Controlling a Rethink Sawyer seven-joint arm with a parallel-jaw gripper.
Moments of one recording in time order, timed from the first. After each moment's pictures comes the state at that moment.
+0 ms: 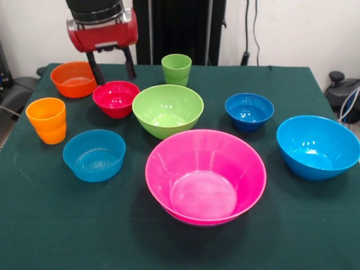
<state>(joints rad) -1.02 -0.67 0.88 1.69 -0.63 0.95 1.74</state>
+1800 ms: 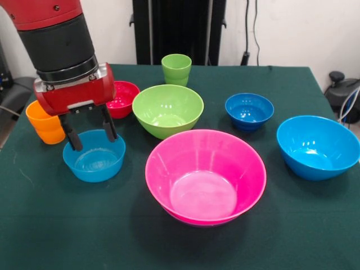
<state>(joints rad) -0.97 -0.46 0.89 1.37 -0.66 0.93 1.51</state>
